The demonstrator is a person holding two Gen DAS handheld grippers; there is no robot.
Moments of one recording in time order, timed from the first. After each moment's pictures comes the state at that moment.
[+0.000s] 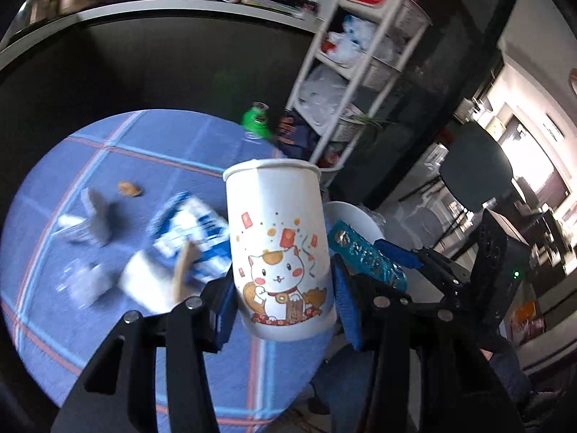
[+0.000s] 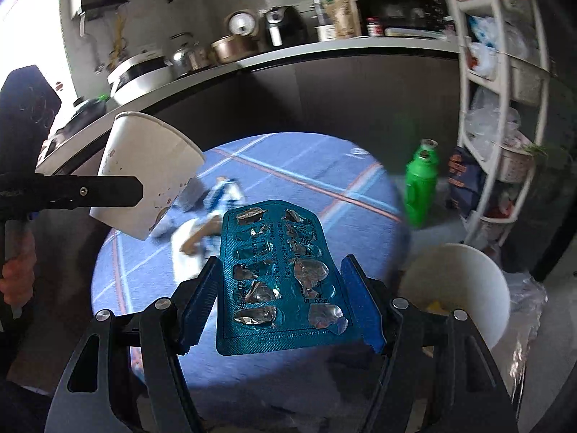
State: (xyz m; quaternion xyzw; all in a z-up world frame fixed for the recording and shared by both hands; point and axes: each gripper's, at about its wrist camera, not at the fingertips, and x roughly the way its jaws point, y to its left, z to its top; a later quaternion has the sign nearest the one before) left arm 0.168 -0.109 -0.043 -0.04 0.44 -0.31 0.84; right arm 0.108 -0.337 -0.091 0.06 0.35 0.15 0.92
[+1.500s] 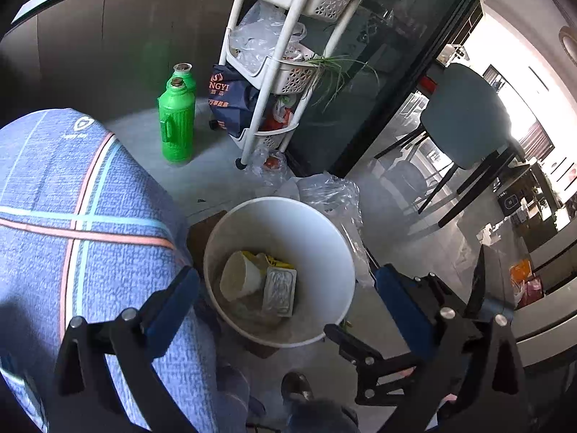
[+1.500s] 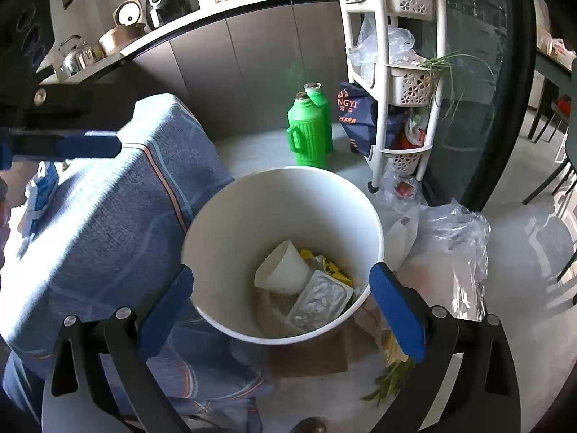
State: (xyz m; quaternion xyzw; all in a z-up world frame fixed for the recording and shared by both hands) left arm 0.241 -0.348 -0.131 0.01 0.49 -0.37 0.79; right arm 0.132 -0.501 -0.196 0.09 0.41 0.00 0.91
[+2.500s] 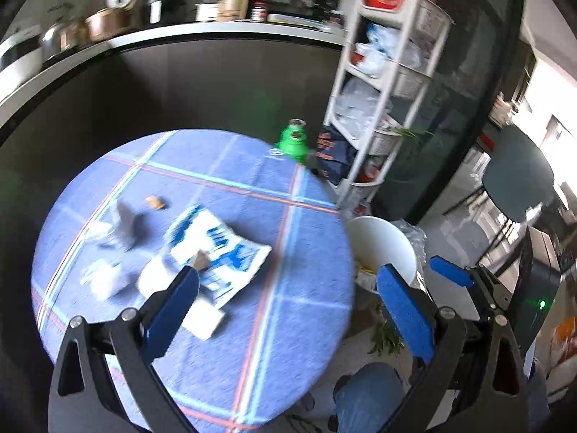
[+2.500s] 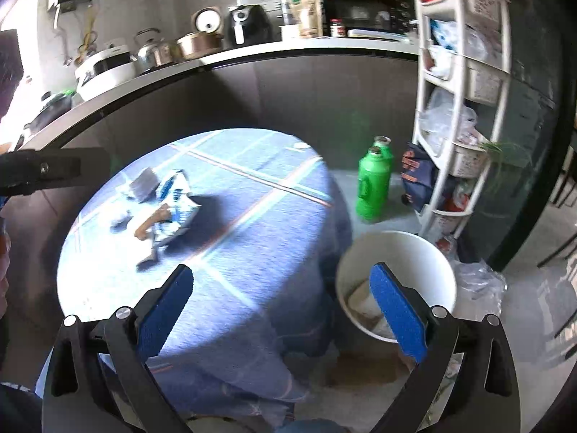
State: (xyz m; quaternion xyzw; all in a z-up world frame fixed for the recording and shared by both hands) left arm 0.137 -0.137 -0.026 -0.01 0.41 -0.19 0.89; right arm 0.091 -0.339 -0.084 0.02 0.36 0.09 0.93
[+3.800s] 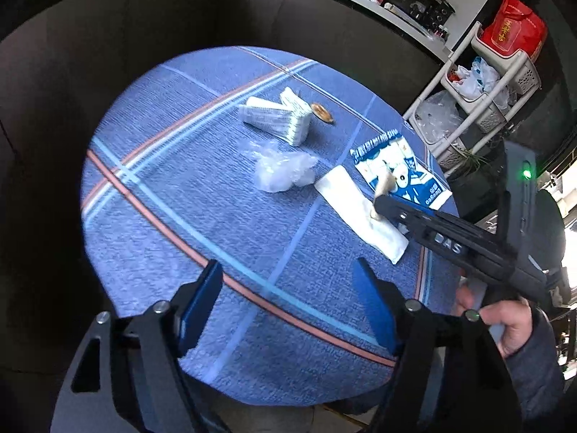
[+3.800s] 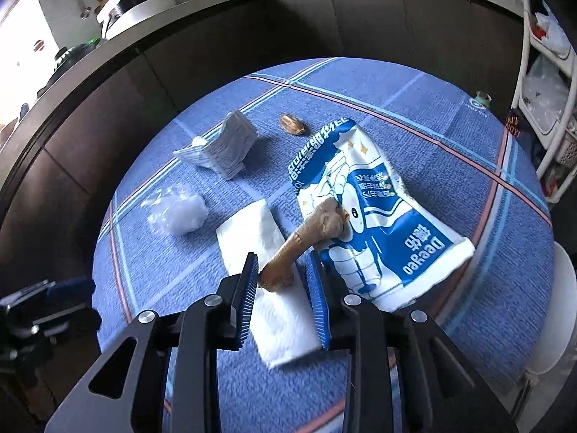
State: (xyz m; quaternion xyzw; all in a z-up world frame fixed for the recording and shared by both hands) left arm 0.136 0.060 -0.126 -0.15 0.49 -0.11 0.85; right arm 0.210 -0.163 -0.144 0.04 0.48 0.19 0.85
